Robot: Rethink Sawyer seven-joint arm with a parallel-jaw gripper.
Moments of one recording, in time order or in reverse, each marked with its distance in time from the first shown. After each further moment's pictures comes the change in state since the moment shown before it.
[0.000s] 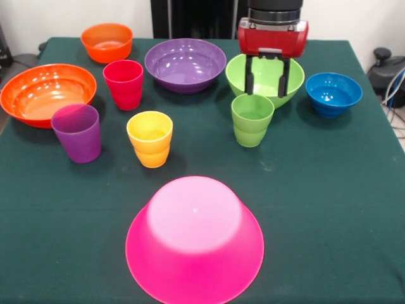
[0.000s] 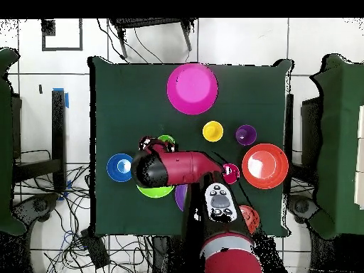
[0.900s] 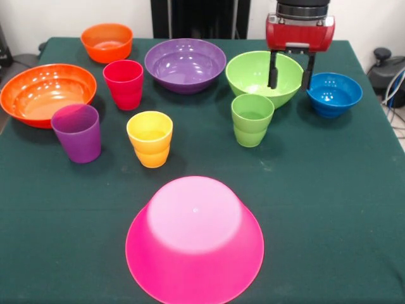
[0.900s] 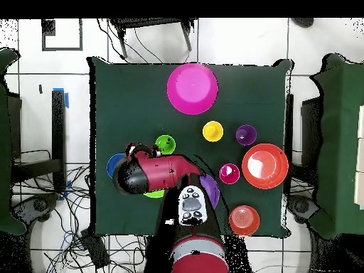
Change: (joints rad) arm 0.123 0.004 -0.065 0.000 0.000 0.000 0.000
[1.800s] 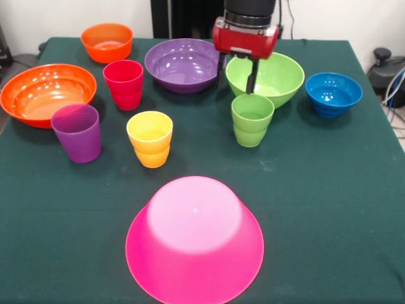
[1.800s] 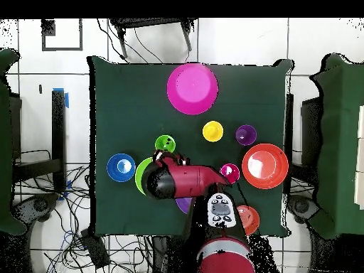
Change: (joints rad) arm -0.085 0.055 -0.073 0.039 0.001 -0.054 0.000
